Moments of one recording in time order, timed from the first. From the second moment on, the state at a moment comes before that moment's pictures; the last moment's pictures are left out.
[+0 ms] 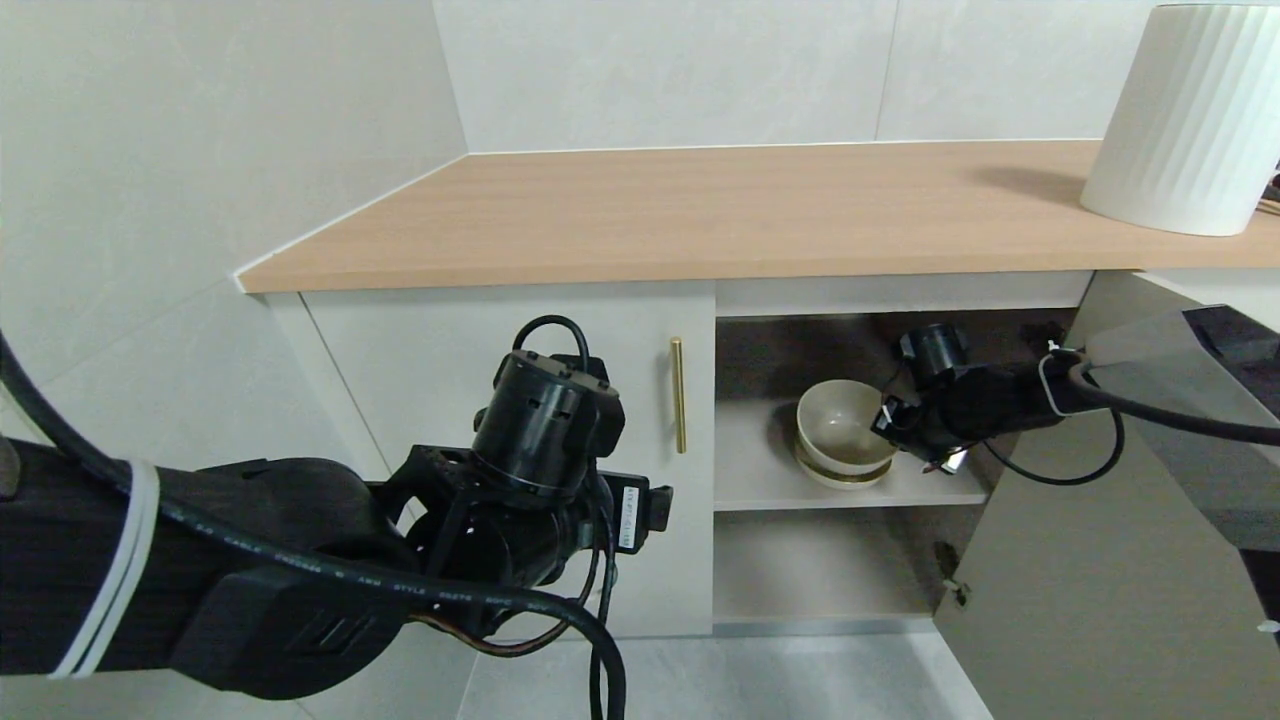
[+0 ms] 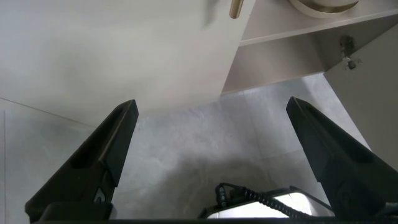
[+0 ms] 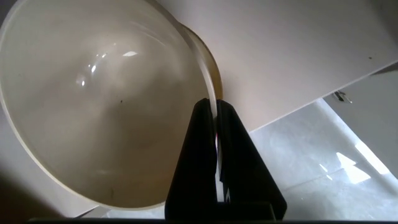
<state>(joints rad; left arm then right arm) -0.75 1.80 -0.97 -0.19 0.43 -0.35 0.21 2.41 -1.70 0.09 -0.23 0.73</state>
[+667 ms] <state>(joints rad) -0.75 1.80 -0.97 -0.19 0.43 -0.35 0.21 2.41 -1.70 0.09 -0.22 0.73</state>
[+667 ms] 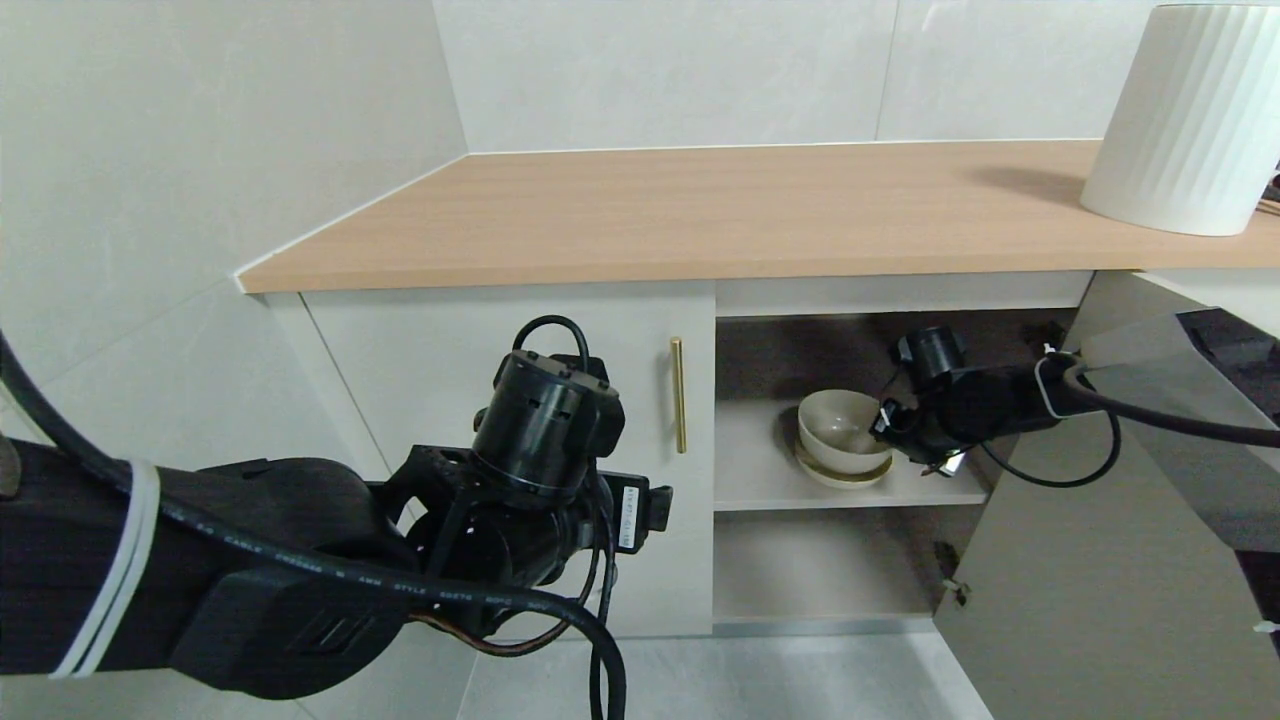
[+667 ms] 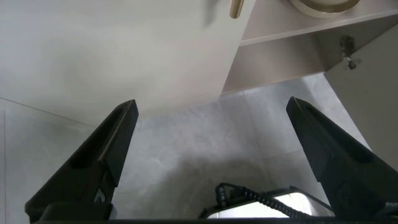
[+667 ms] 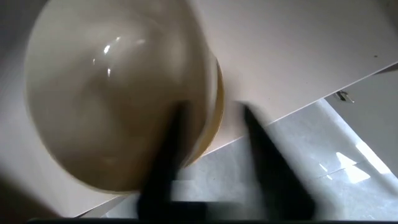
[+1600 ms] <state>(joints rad) -0.65 1.56 -0.86 -0.13 0.44 -0.34 0.31 1.97 -1.26 0.14 -0.08 0.60</state>
